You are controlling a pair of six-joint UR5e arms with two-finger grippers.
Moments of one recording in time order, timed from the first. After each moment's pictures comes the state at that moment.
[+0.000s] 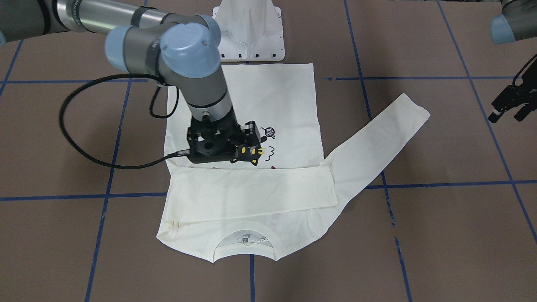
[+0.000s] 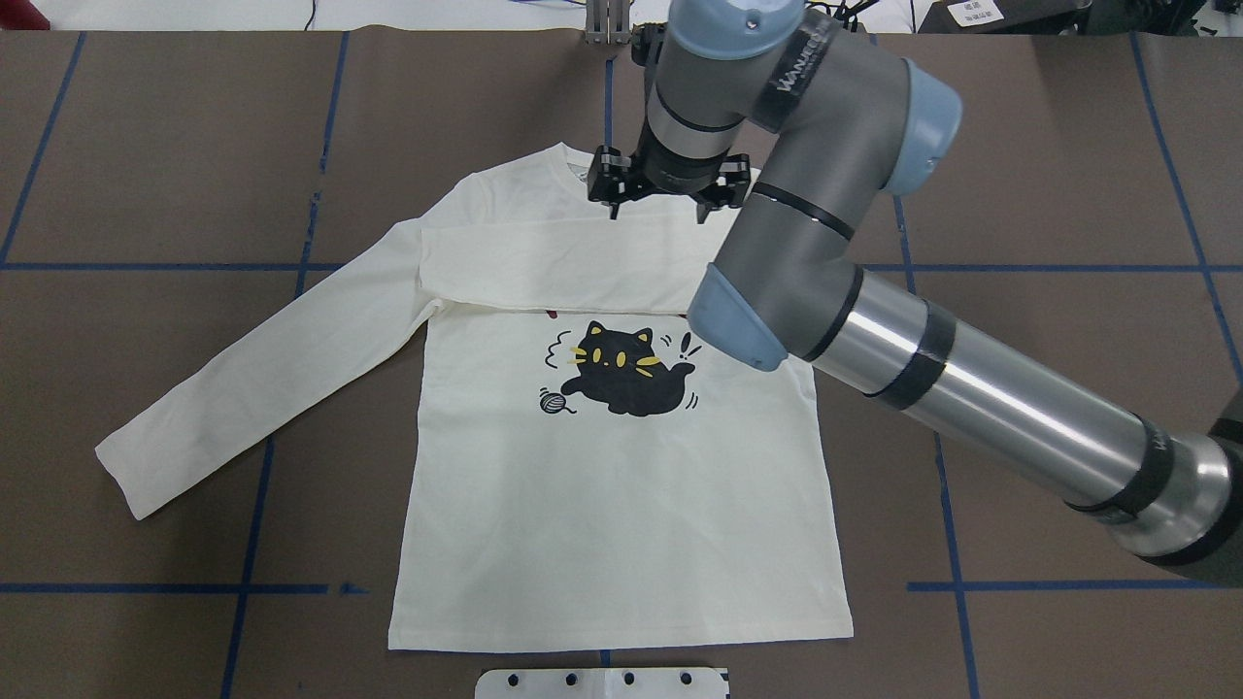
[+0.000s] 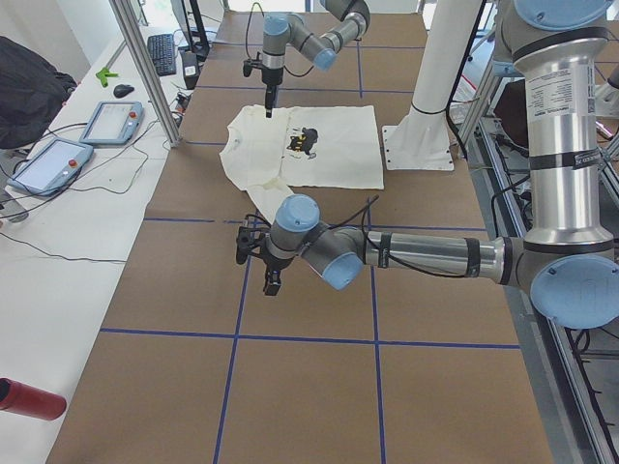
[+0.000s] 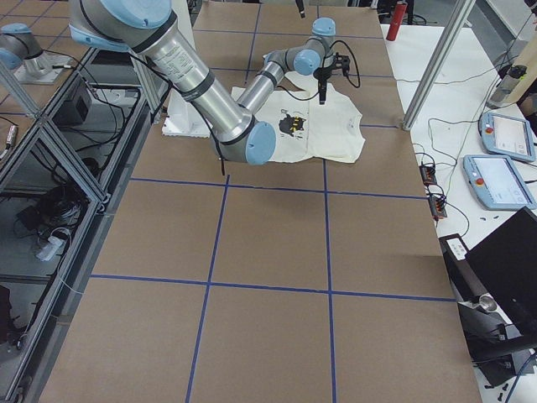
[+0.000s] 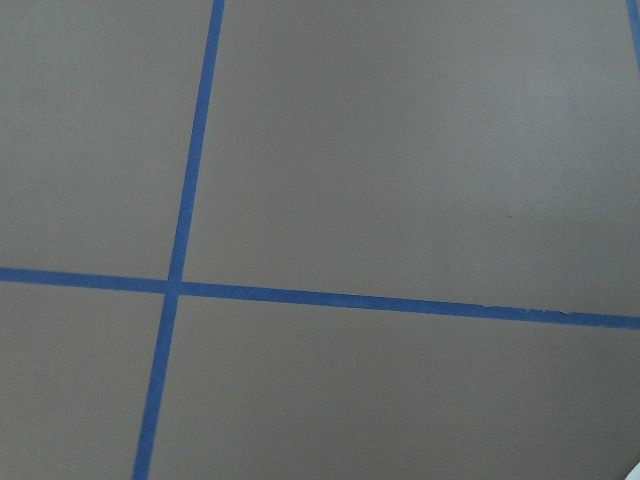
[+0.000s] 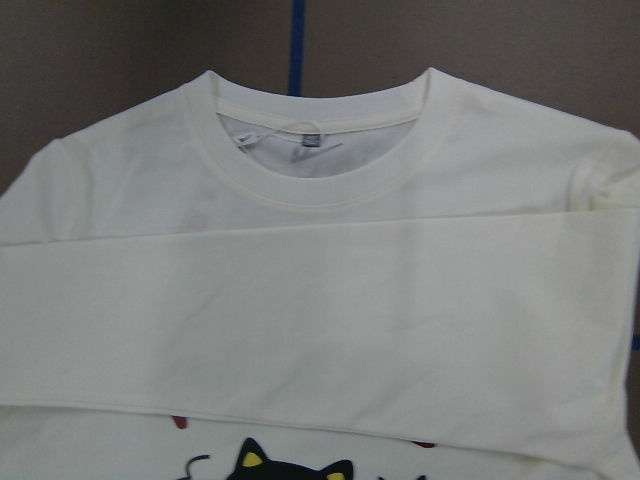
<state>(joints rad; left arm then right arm) -1.17 -1.33 -1.77 -2.43 -2.15 -1.01 0.76 -0.75 1.58 -1.64 2.02 1.02</state>
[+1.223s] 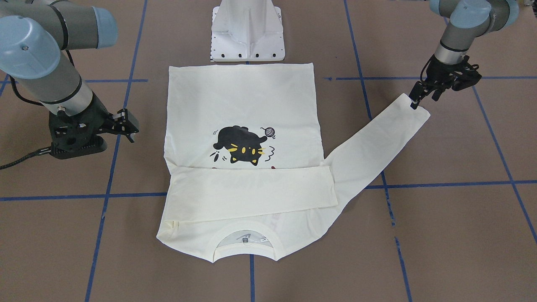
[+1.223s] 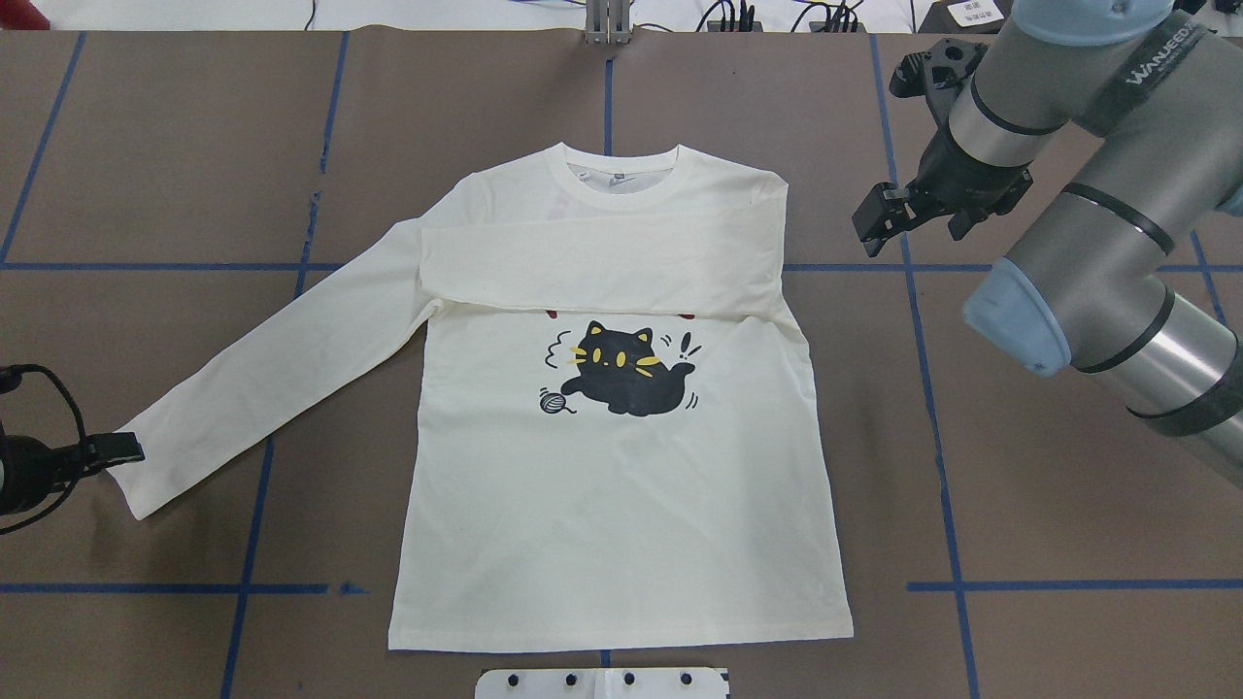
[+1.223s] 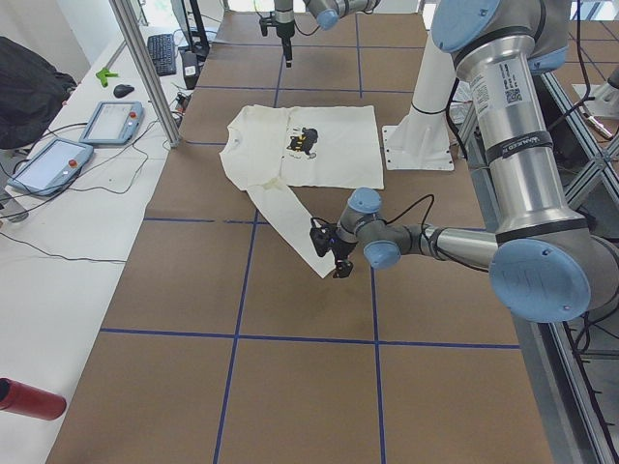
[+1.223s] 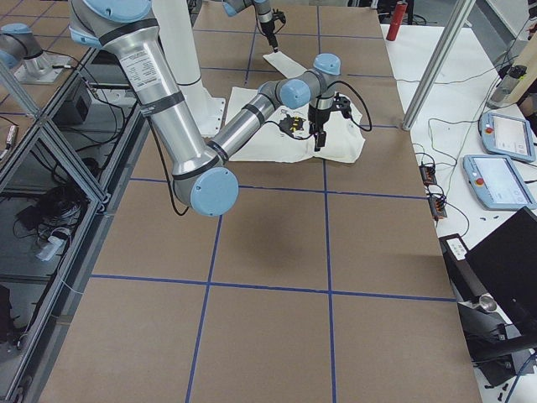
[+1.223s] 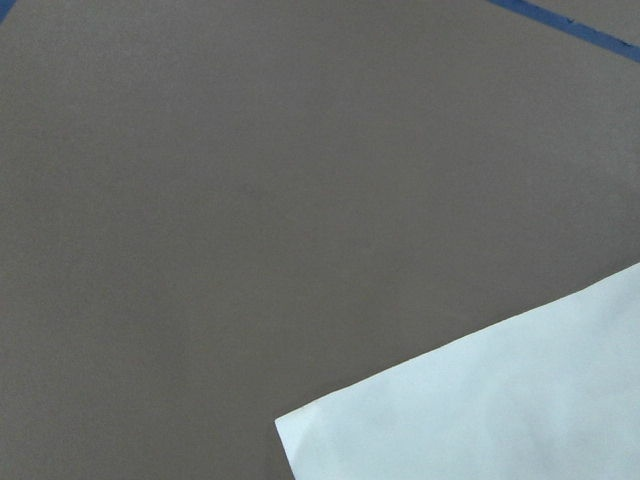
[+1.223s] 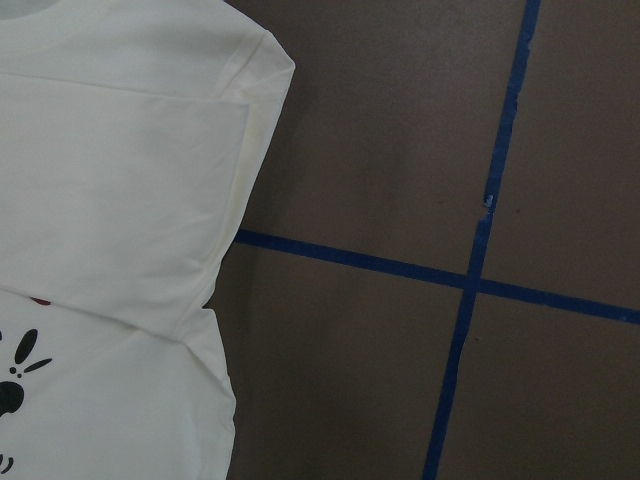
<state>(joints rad) -0.53 -1.22 -1.88 -2.39 -1.68 -1.57 0.92 -1.10 1.84 -1.79 2.15 0.61</state>
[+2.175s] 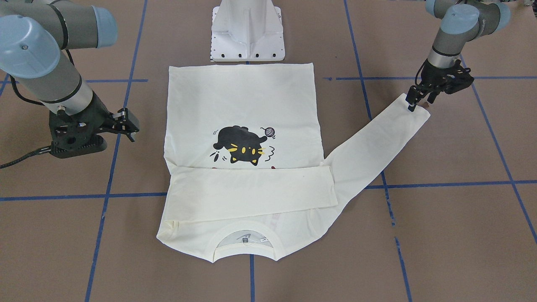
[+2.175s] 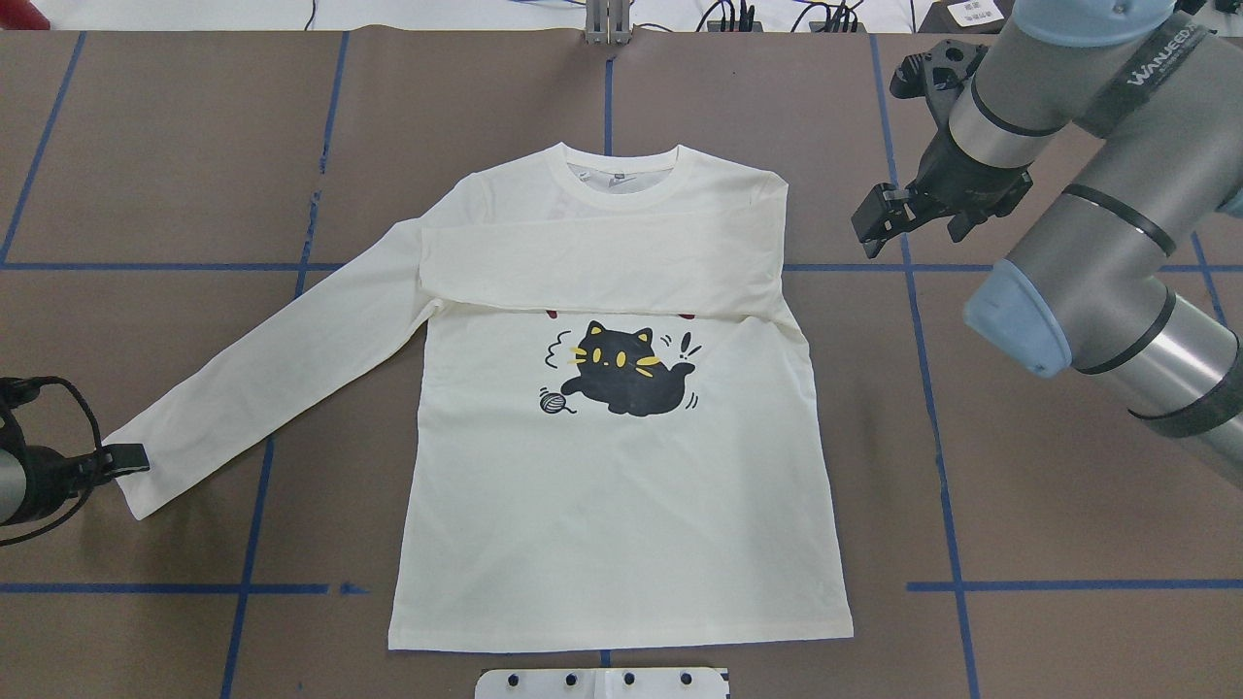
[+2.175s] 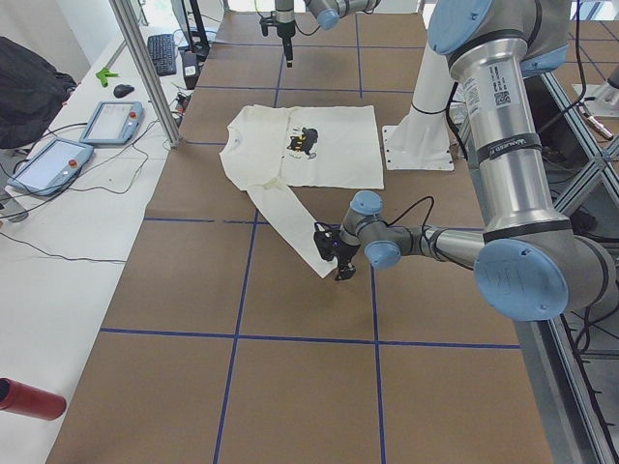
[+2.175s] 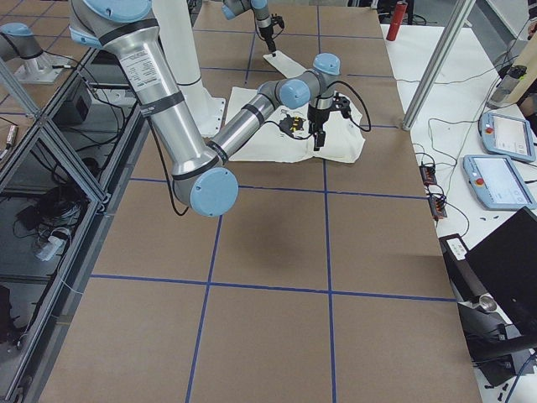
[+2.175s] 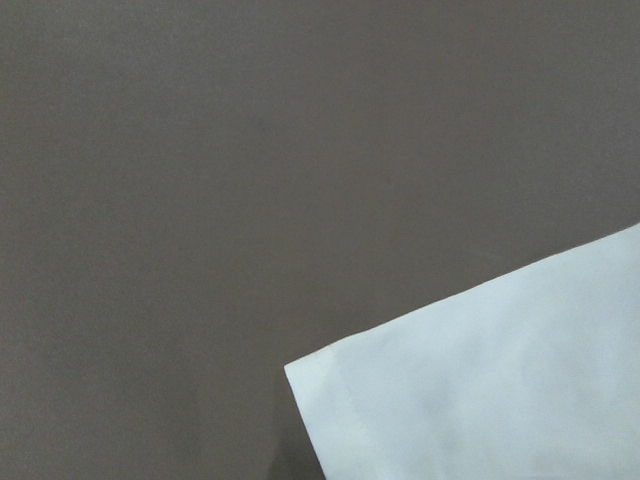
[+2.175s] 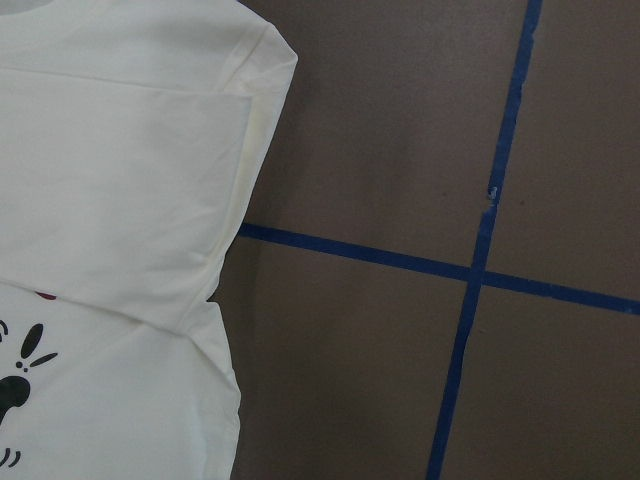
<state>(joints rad) -0.50 -1.23 -1.85 -2.36 -1.65 -1.58 0.92 -1.10 1.84 -1.79 2.15 0.62</state>
